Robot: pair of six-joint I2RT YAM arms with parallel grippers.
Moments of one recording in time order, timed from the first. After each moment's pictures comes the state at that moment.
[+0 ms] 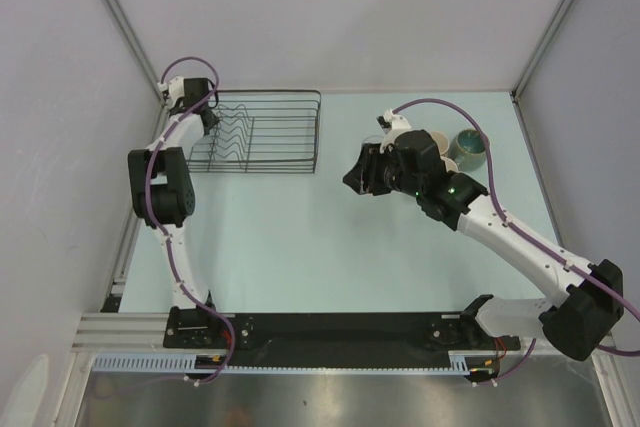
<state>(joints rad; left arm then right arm) 0.06 2.17 1.72 -0.32 -0.43 -0.54 0.69 1.24 1.11 -0.31 -0.10 0.52</state>
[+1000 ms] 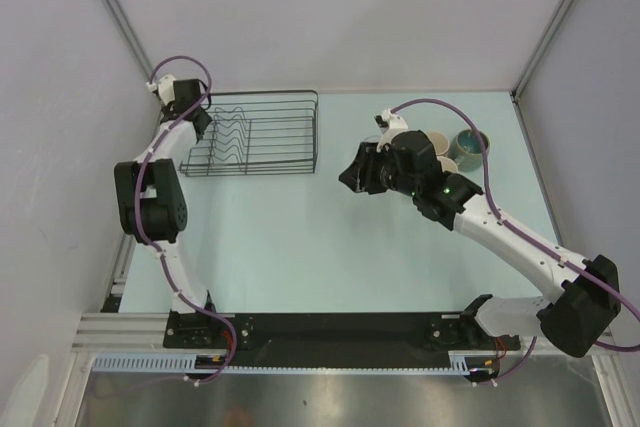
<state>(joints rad) 0.07 1.99 1.54 -0.22 -0.41 -0.55 0.70 1.26 1.10 -0.25 -0.09 0.55</state>
